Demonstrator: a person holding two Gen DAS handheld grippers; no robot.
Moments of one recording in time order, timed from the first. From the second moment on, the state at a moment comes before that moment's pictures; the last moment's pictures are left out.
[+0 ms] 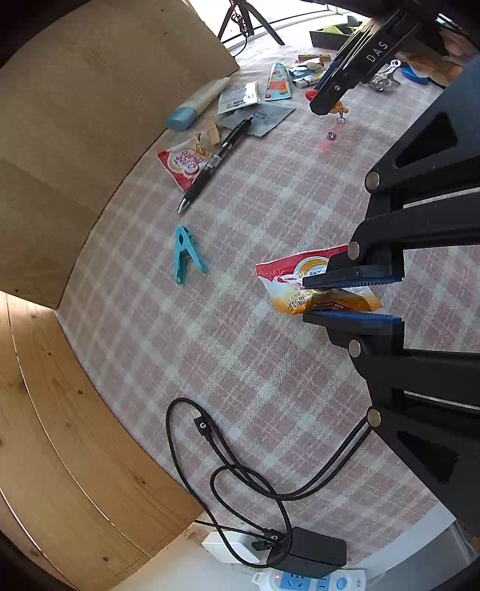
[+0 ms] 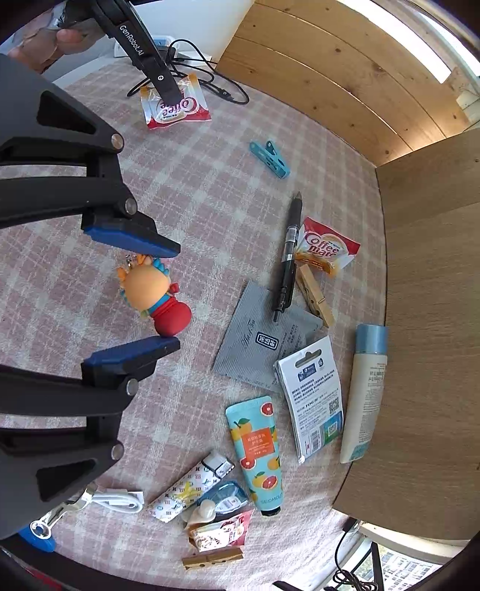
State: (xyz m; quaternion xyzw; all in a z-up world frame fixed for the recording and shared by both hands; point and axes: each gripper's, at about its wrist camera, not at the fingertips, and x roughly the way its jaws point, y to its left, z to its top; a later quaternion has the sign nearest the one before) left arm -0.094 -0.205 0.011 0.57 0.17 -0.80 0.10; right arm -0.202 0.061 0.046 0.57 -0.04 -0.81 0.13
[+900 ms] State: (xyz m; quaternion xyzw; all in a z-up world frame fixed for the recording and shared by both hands) left arm -0.145 0.158 0.115 0.53 0.04 -0.83 -0.16; right arm -0.110 0.346 0.139 0.49 -0.11 -0.86 -0.04
